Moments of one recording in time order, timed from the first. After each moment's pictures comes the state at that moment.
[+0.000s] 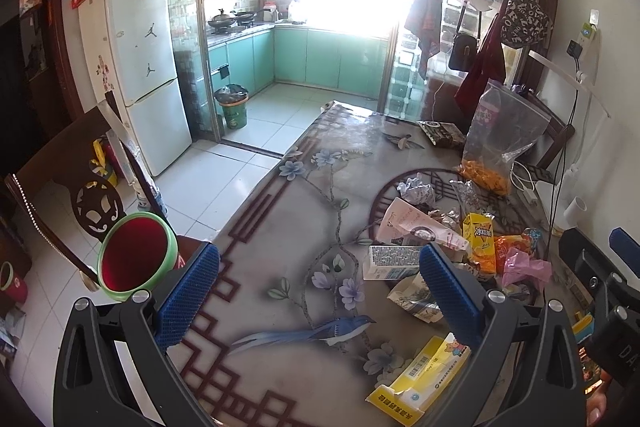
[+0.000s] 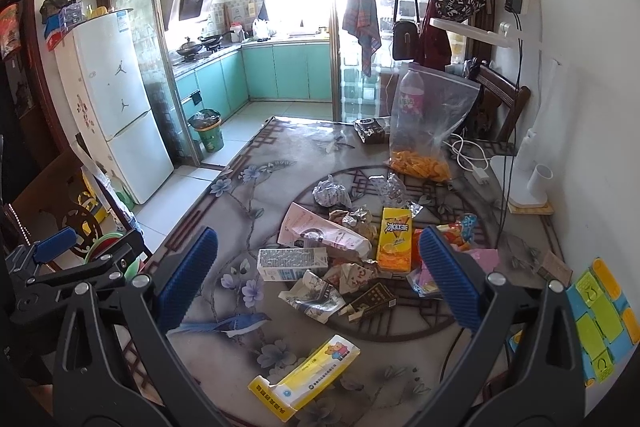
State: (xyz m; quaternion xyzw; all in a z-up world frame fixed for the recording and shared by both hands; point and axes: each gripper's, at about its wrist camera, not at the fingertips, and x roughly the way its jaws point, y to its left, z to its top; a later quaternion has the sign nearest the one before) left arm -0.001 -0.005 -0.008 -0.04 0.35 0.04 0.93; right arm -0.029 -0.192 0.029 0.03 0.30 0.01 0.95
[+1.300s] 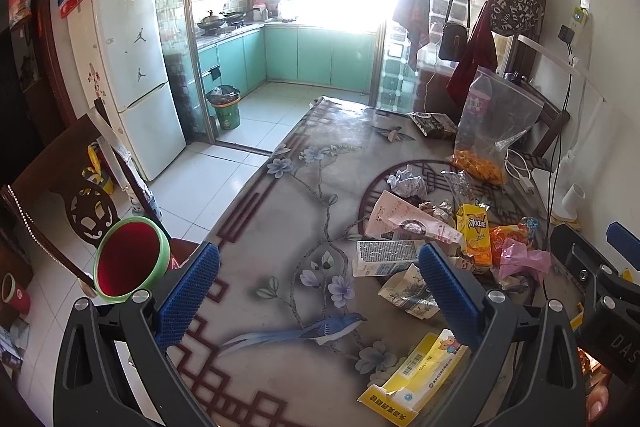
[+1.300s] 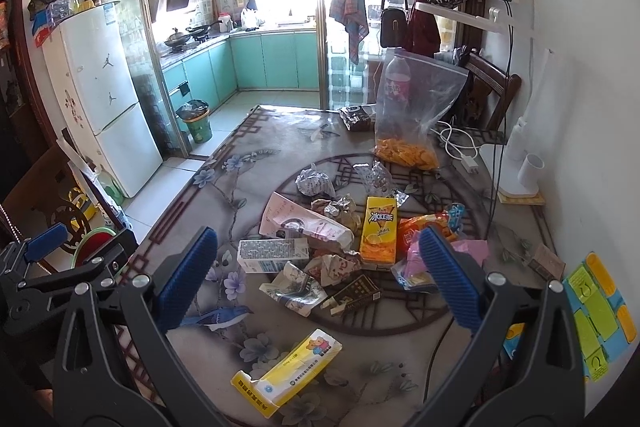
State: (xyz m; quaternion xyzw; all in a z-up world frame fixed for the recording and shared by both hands) left arm 0.005 -0.028 -0.015 -0.02 0.36 0.02 0.93; right arm -0.020 -0.209 0.020 0.03 0.32 -0.01 0.95
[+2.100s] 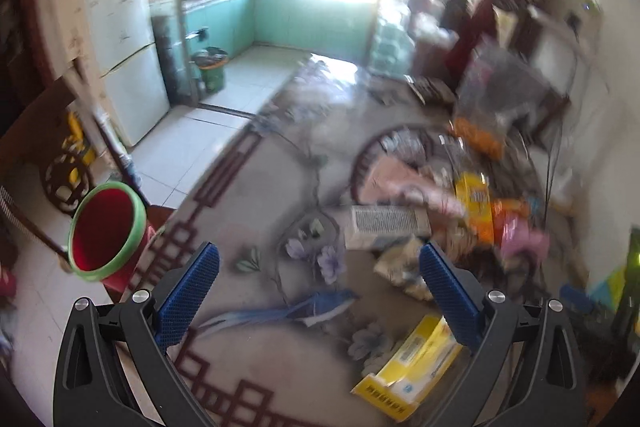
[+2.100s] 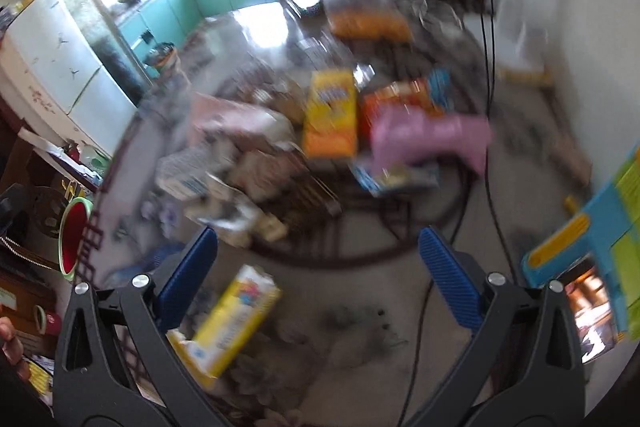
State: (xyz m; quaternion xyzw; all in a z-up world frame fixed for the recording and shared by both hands) left arm 0.029 -0.027 -0.067 -0.03 0.43 -0.02 0.90; right arm 0.010 -0.297 -0.108 0.12 0.48 -0.04 0.87
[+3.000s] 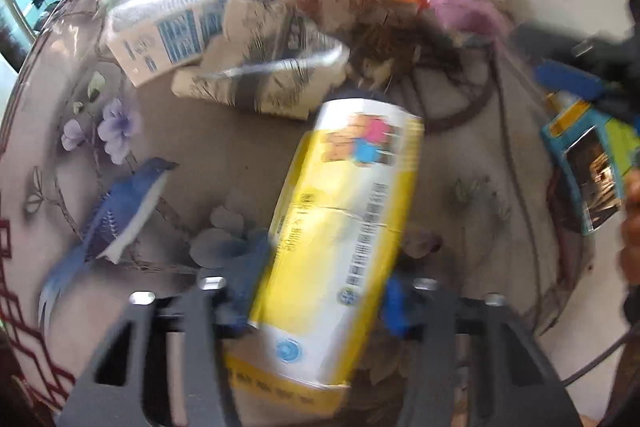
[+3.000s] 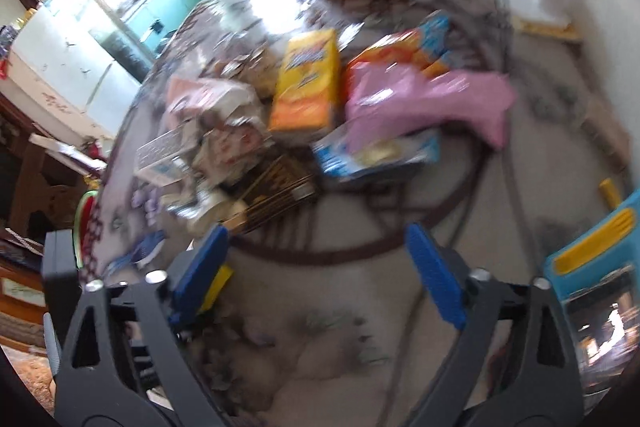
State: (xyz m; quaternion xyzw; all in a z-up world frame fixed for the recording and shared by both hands) left arm 0.034 -0.113 -0.222 0.04 0.60 -0.25 0.76; right arm 0.025 -0.335 -0.153 0.17 0.51 0.02 0.84
